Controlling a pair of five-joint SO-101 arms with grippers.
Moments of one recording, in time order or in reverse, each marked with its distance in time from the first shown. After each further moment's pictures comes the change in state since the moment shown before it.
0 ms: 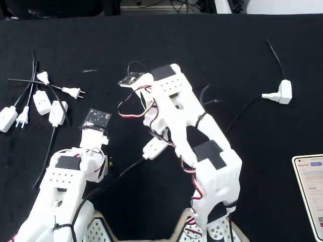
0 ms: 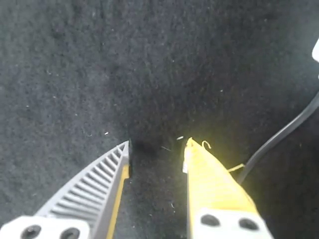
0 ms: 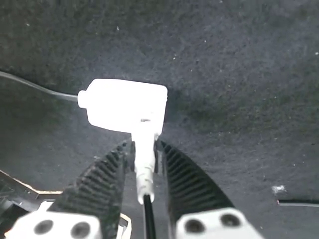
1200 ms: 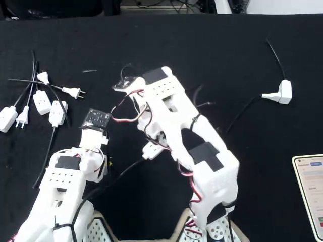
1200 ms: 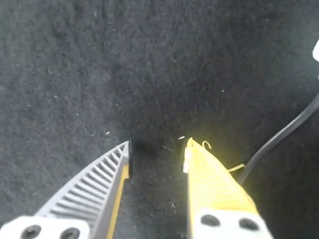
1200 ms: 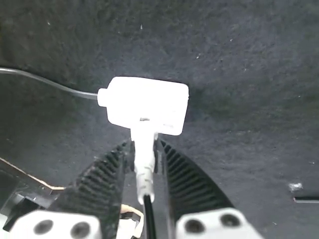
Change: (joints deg) left arm -0.3 0.0 0.0 0.0 -0.1; right arm -3.3 -0.7 2.5 0.3 -3.8
